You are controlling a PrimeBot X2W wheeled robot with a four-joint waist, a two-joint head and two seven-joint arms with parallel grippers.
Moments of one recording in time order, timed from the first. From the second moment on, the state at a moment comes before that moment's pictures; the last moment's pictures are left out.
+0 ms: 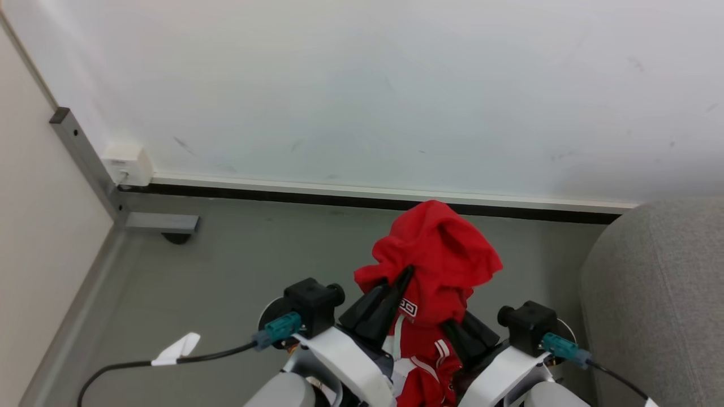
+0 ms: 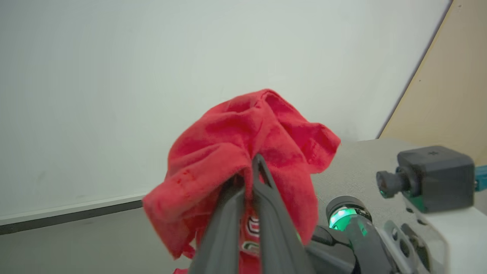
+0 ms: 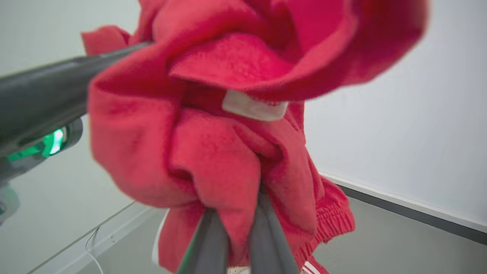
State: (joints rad) left arm -0.39 0.11 -0.66 0.18 -0.49 -0.06 -0.12; right arm -0.45 -0.10 0.75 0.54 0.62 0.13 -0.26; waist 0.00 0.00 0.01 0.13
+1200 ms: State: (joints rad) left arm -0.43 0.20 -0.71 0.18 -0.41 -0.08 -0.23; right arm -0.29 -0.16 0.32 0.21 0.44 0.13 -0.26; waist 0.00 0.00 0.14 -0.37
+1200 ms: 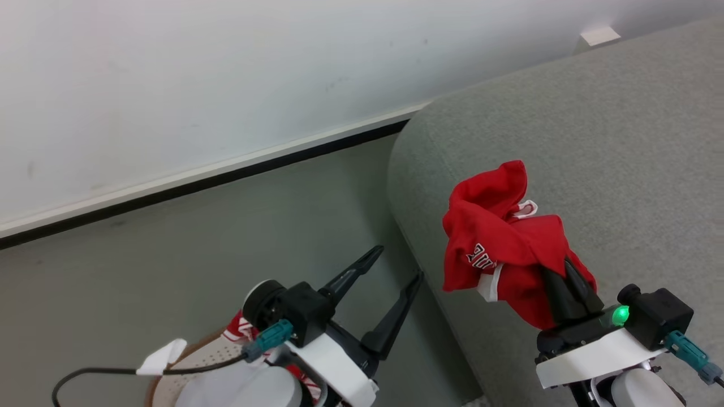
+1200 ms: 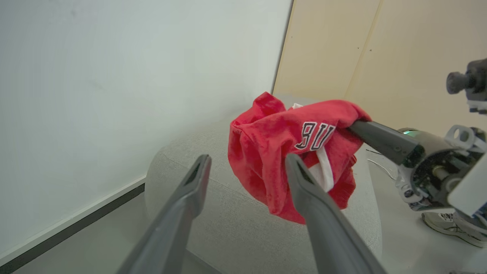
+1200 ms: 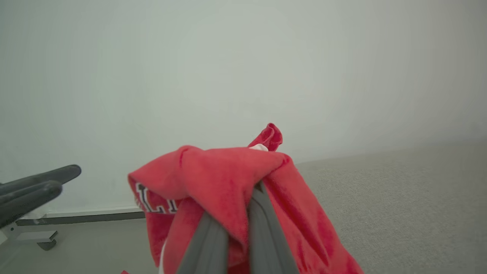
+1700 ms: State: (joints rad) left arm -0.47 0.22 -0.72 0.18 -0.40 -0.07 -0.22; right arm -0.30 -0.17 0.22 0.16 0.43 0.13 -0.26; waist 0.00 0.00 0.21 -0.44
